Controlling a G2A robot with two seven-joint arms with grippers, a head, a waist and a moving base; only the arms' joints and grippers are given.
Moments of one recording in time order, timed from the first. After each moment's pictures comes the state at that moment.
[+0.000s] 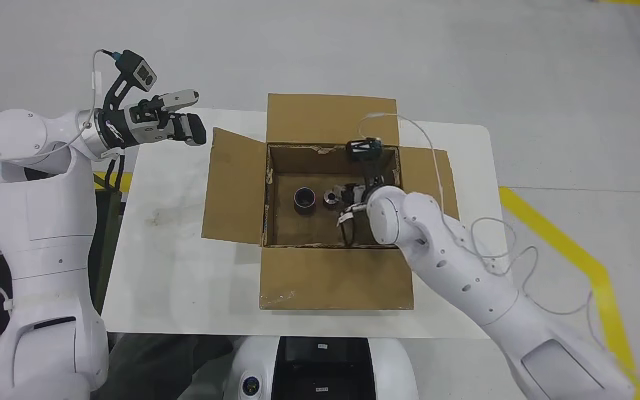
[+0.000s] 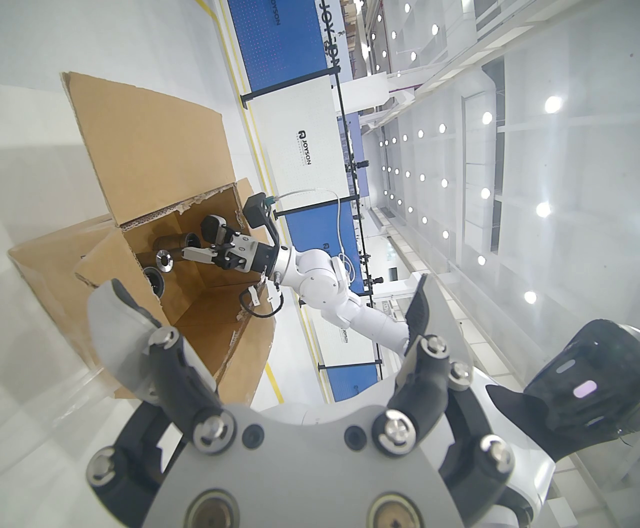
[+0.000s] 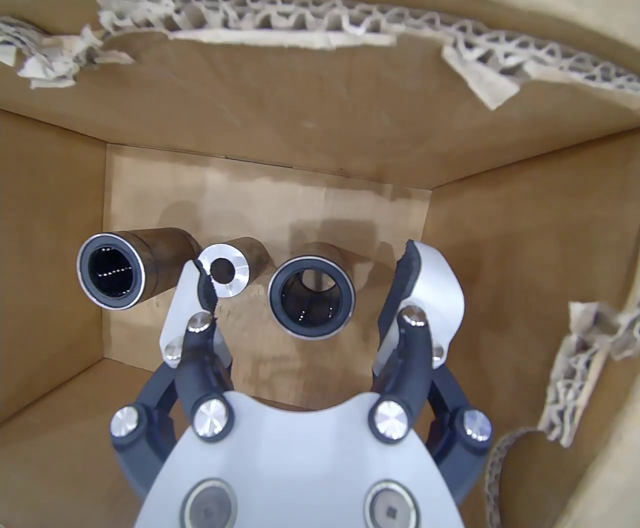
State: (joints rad) left arm 0.86 -0.99 -1.66 -1.33 -0.37 0.01 -1.45; right arm -0.81 -1.29 0.69 -1.51 -0.86 0.57 0.87
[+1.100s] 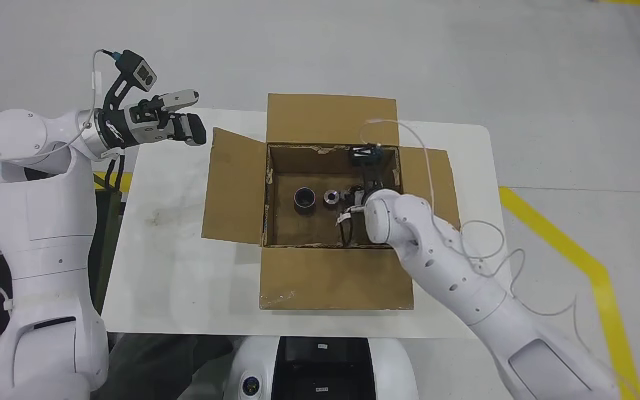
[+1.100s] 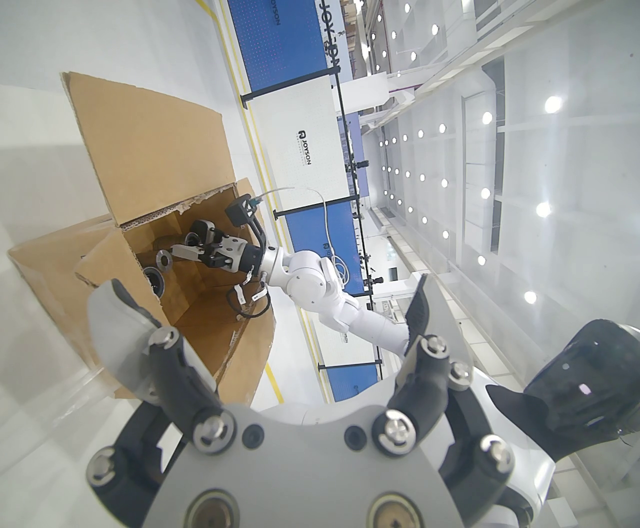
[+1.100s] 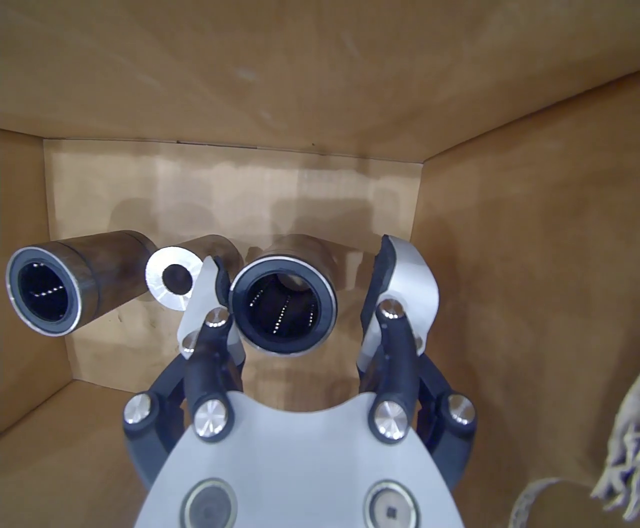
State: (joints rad) left arm 0.86 -0.99 -1.66 -1.33 -0.37 0.01 -1.45; right arm -0.84 -1.34 0.72 -1.43 -0.94 0.60 0.89
